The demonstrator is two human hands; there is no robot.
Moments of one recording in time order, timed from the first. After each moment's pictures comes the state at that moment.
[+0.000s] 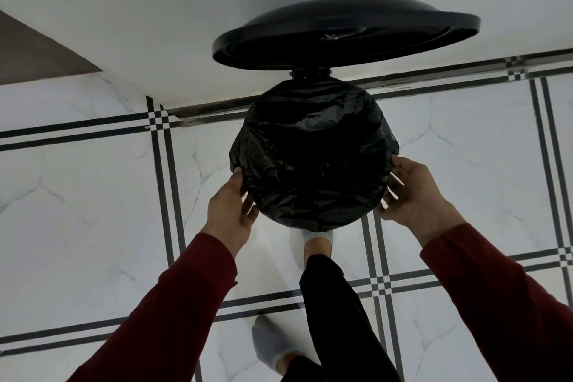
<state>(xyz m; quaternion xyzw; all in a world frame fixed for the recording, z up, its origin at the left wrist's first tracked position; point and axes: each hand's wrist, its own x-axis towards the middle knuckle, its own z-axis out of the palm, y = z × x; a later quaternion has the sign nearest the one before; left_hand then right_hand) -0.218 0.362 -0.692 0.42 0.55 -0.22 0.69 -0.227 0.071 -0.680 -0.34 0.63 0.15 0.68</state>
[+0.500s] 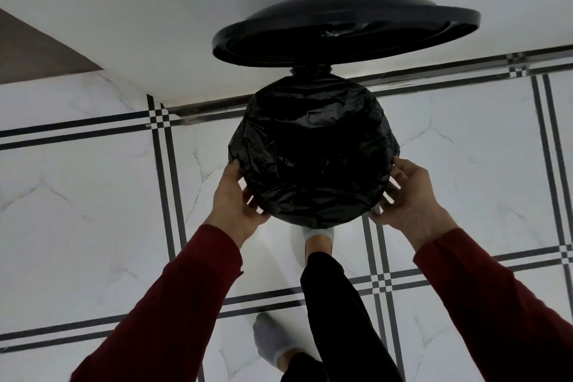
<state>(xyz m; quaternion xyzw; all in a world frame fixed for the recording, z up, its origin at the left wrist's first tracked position) -0.209 0.355 -0.683 0.37 0.56 -0.26 0.69 -0.234 0.080 -0.679 -0.32 0.64 0.16 0.68</state>
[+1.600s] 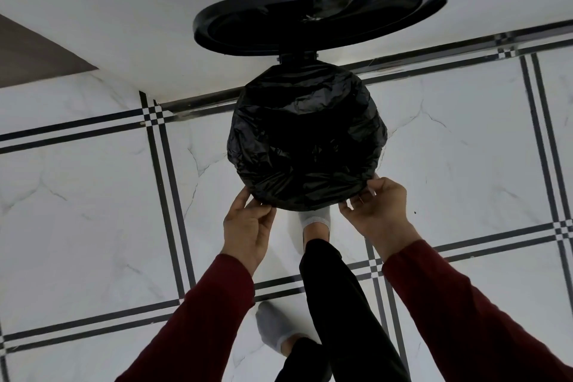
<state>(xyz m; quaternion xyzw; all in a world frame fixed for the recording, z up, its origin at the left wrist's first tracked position) -0.282 0.339 -0.691 0.37 0.51 -0.21 0.74 -0.287 0.118 -0.685 -0.20 0.63 0.06 0.75</state>
